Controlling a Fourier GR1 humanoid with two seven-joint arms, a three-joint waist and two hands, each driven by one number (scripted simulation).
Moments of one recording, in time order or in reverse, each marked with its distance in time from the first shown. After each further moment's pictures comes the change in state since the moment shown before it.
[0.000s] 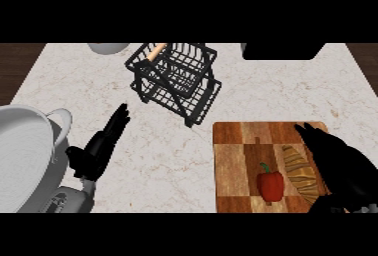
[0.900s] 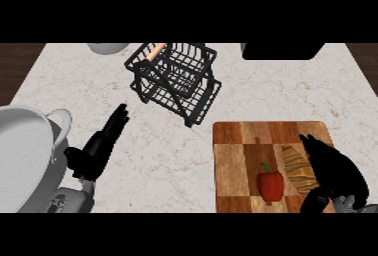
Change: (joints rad) left arm 0.016 -0.047 0.072 -0.005 -0.069 -0.060 0.008; right arm 0.161 0.199 -0.112 0.256 0.232 0.018 -0.147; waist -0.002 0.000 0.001
